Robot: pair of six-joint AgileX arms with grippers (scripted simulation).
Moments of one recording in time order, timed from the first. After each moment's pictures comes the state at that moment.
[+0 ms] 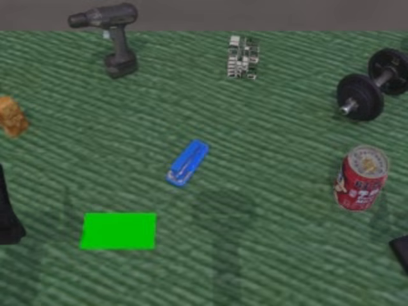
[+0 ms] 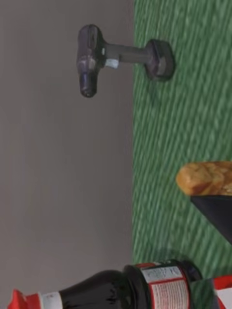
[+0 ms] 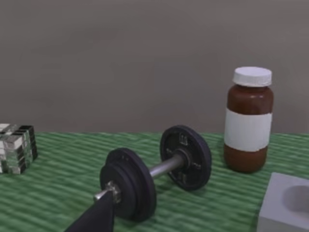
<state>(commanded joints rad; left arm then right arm) 0.00 0.00 0.00 0.00 0.00 0.00 0.00 0.00 0.00 0.00 0.00 0.00</state>
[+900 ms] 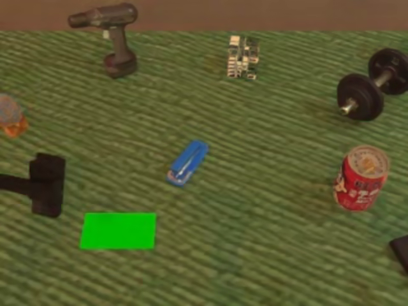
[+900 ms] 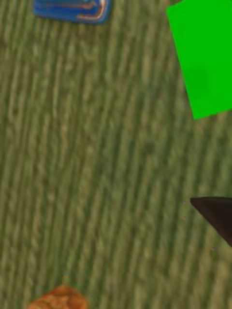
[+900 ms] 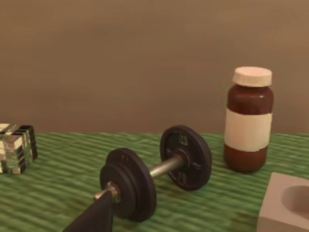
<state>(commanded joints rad) -0.22 0.81 0.68 -0.60 0.05 0.03 0.00 0.00 0.00 0.00 0.00 0.00</state>
